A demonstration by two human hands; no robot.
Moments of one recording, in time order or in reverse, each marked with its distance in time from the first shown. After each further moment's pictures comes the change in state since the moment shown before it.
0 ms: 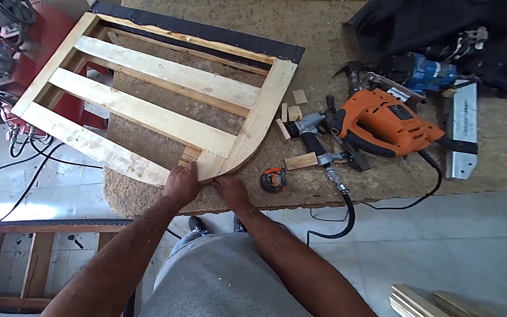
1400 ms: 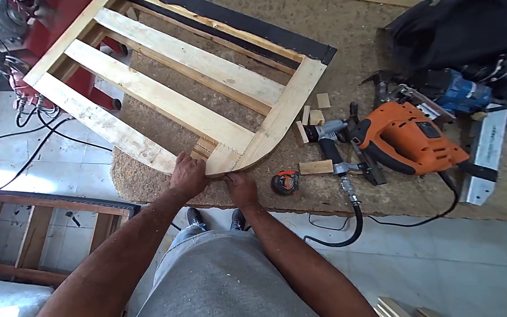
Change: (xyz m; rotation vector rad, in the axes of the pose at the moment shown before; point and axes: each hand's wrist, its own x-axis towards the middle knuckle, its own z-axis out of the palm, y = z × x) left_hand -0.002 -0.024 0.016 0.001 0.108 0.061; right_hand -0.002 -0.002 0.002 0.017 0.096 0.003
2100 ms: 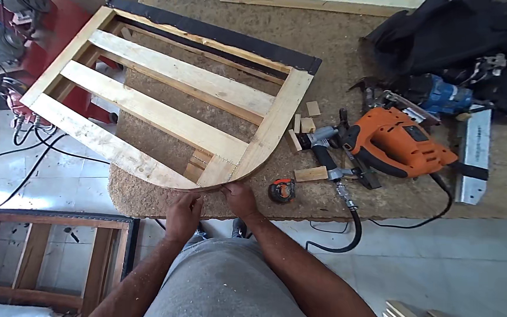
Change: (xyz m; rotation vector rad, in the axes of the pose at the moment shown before) left_hand -0.077 0.025 0.003 -0.608 0.180 -0.303; right_hand 0.004 0.005 -0.009 0.098 -0.109 0.022
